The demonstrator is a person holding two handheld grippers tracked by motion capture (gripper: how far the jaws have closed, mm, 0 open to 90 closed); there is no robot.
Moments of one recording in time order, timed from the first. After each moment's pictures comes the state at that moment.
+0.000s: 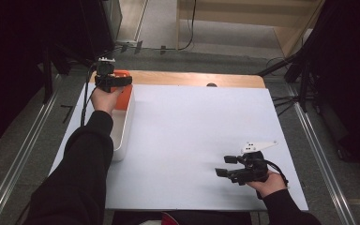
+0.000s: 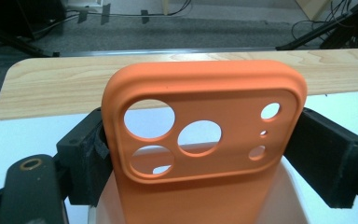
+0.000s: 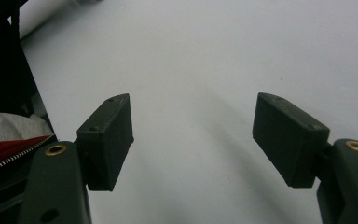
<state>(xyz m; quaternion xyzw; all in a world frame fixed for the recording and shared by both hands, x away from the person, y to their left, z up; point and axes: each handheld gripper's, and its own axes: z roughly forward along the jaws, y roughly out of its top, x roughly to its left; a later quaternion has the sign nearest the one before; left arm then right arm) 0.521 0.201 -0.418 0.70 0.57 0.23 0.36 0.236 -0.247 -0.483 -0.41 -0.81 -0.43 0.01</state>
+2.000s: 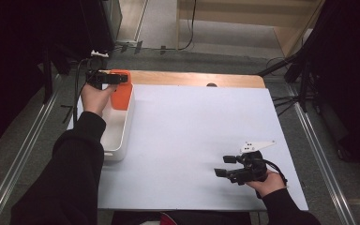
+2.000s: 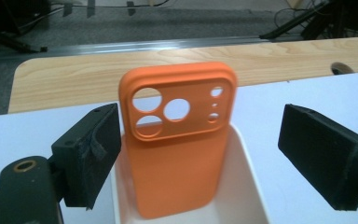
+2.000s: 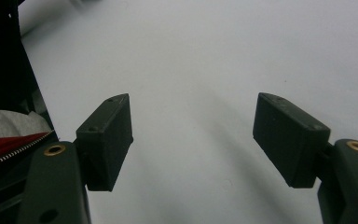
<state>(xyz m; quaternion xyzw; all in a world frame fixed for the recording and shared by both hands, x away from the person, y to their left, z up) 0.491 0.210 -0.371 0.73 0.55 0.19 0.36 0.237 -0.244 -0.482 -0.40 -0.81 -0.43 0.01</state>
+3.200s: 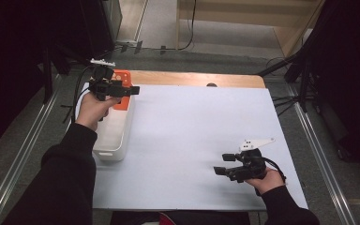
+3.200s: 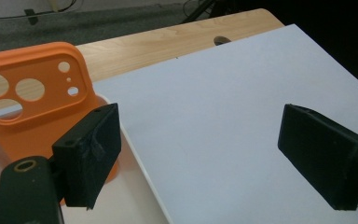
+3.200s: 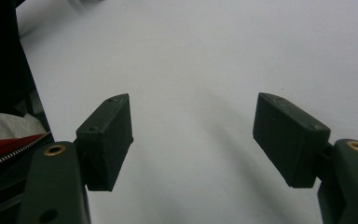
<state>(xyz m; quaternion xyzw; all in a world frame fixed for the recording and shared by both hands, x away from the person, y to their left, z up) 0.438 0.193 -0.356 0.79 0.43 0.09 0.42 0.244 -0.244 -0.481 -0.39 -0.81 -0.43 0.01</state>
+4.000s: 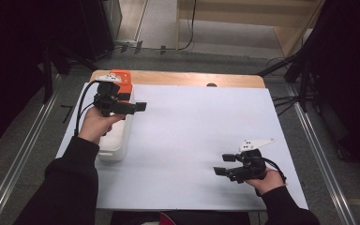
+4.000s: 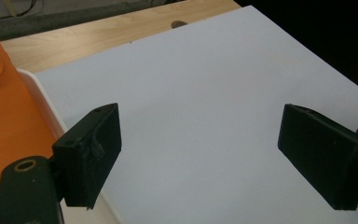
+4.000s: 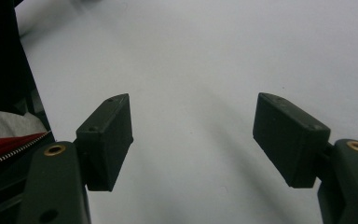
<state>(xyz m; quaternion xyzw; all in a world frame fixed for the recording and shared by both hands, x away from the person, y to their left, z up) 0.395 0.179 -0.373 0.81 0.38 0.06 0.44 0.243 -0.244 -0.481 -0.39 -0.81 -0.43 0.01</state>
